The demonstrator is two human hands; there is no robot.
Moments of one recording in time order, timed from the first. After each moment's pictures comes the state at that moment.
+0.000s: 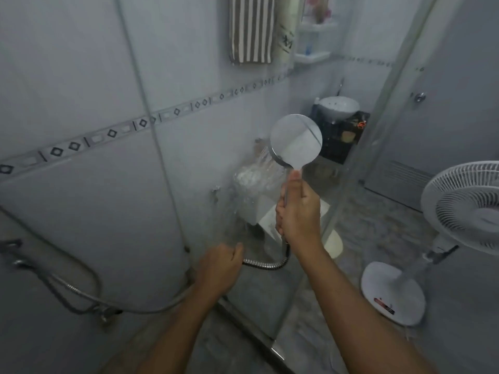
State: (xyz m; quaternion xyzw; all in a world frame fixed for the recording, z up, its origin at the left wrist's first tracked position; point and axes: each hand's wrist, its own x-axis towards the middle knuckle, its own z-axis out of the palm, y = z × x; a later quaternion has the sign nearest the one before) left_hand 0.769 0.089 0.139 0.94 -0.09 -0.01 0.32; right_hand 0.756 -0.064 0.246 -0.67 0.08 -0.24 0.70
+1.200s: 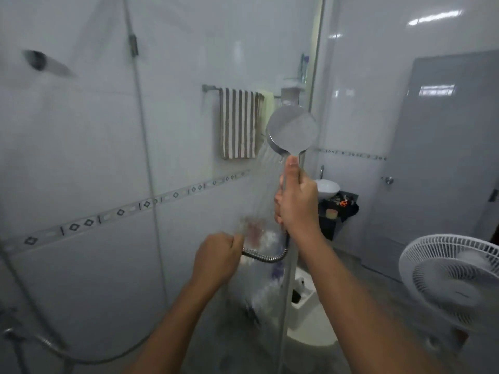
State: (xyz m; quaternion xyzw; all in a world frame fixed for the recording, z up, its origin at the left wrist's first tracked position) left_hand 0.739 0.017 0.337 0.92 -0.13 0.19 0.32; right_hand 0.714 -0.128 0.425 -0.67 -0.05 -0.35 0.65
